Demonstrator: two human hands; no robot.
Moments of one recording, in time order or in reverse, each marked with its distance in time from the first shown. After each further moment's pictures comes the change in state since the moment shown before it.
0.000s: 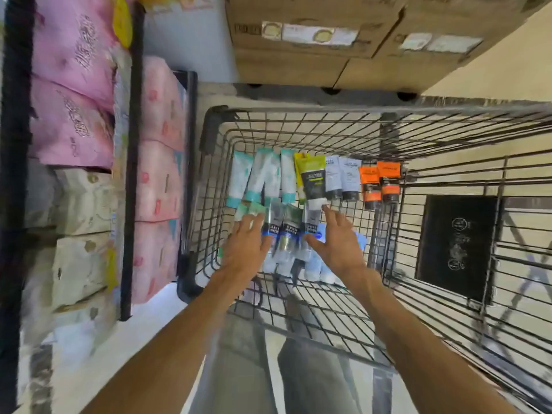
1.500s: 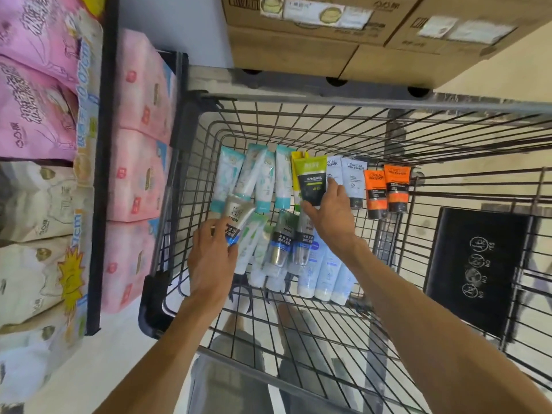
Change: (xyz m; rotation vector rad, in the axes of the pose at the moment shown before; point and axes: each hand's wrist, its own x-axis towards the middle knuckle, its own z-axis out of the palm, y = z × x) left_hand 0.016 -0.032 0.027 -0.140 0.326 -0.159; right_hand 0.111 0.002 0.014 0.040 0.113 0.081
